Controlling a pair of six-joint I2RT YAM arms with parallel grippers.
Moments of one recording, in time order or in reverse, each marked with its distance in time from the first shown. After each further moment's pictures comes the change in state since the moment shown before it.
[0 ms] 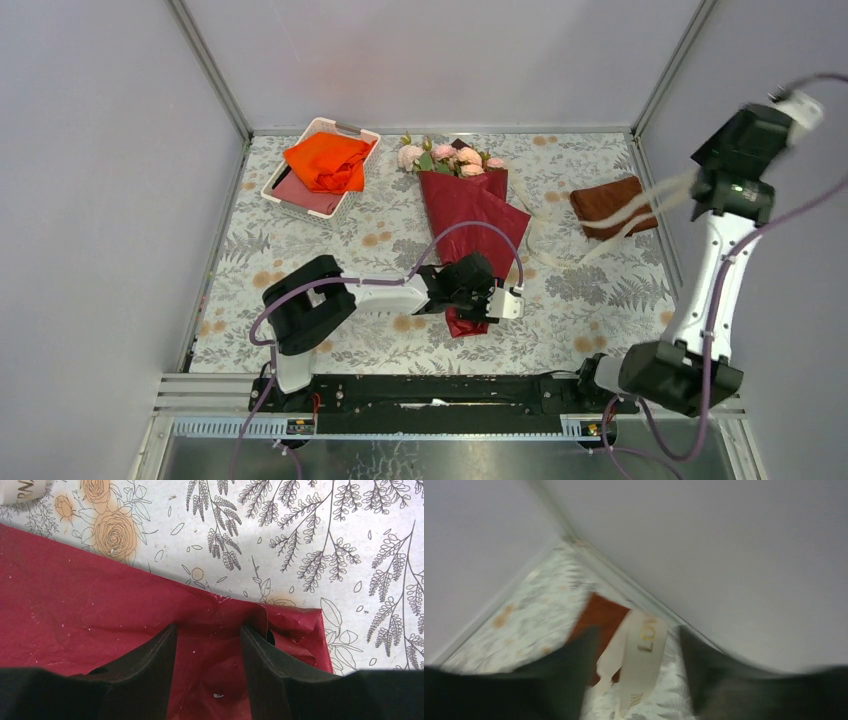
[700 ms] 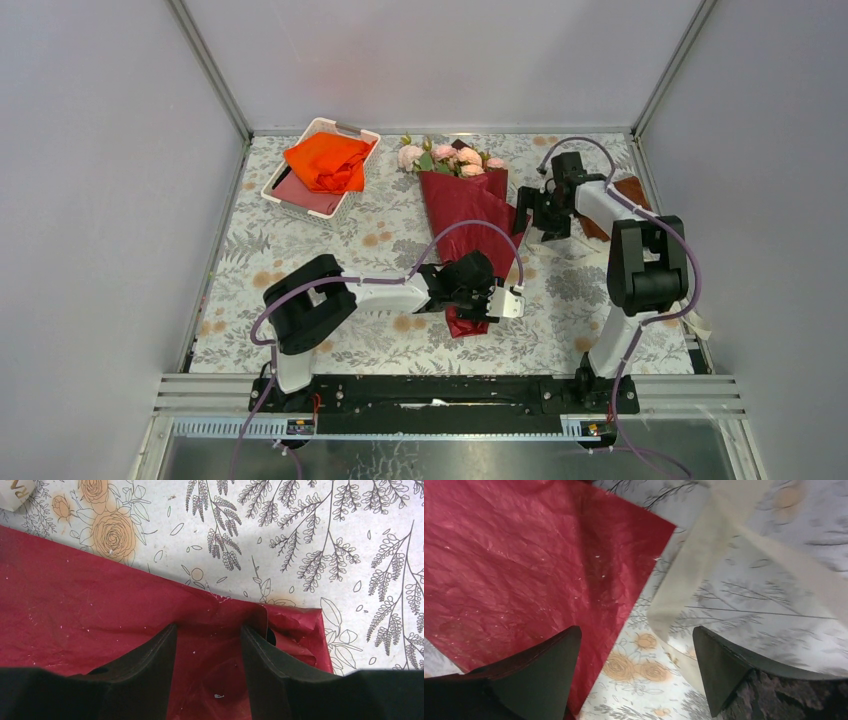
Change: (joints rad) left arm 0.006 0.005 0.011 -0.014 0.015 0.000; right arm 0.407 0.523 -0.315 -0.016 -0.533 -0.045
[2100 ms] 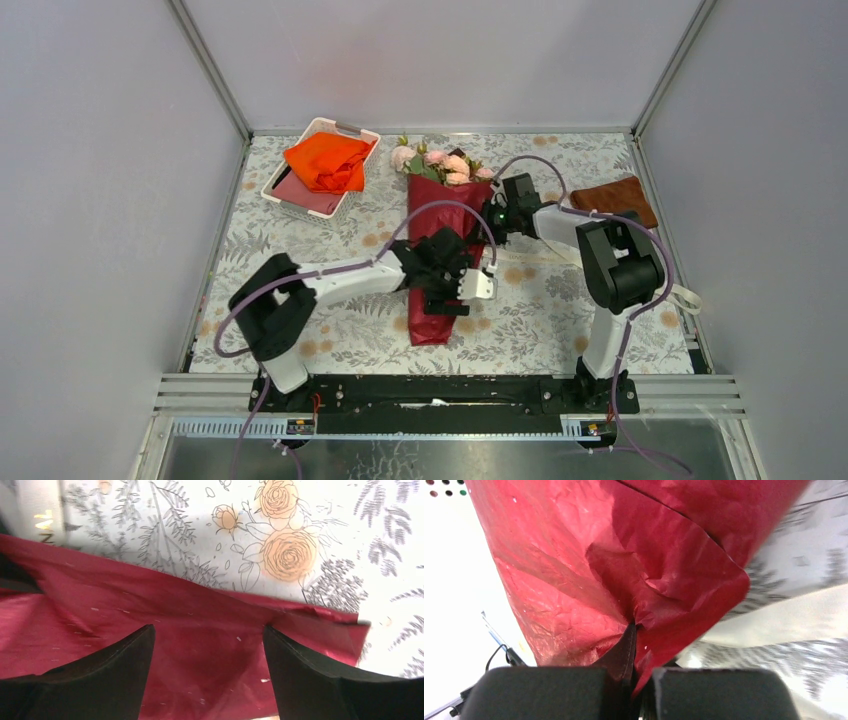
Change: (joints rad) left arm 0.112 -0.130 0.010 -0.313 0.060 0.053; right arm 0.236 0.094 -0.189 0.528 -0.286 0.385
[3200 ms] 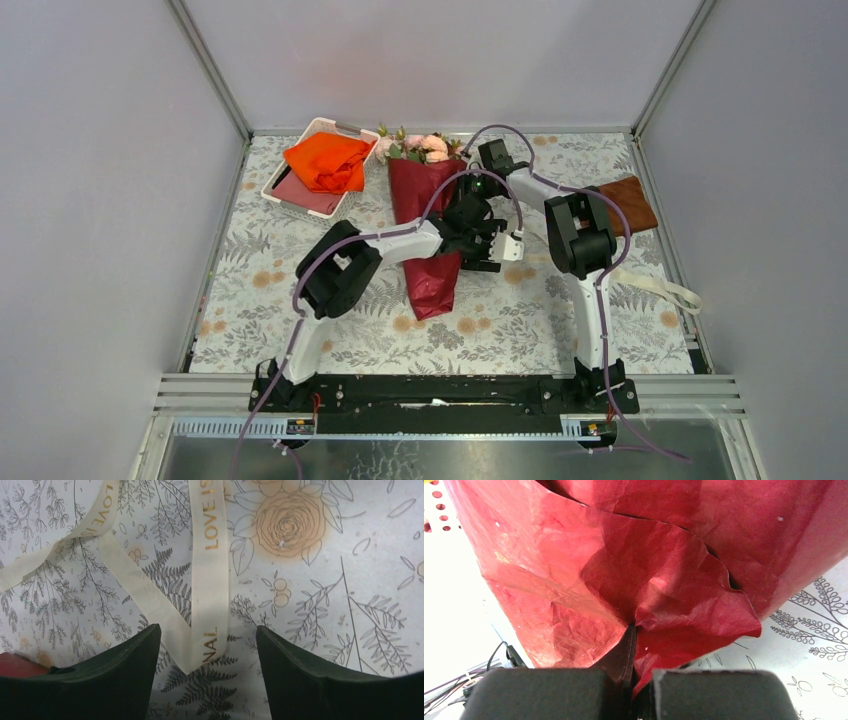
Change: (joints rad) left arm 0.130 0.388 0.398 0.175 0.103 0.172; right arm 0.030 0.386 0.601 -0.261 -0.116 -0.132
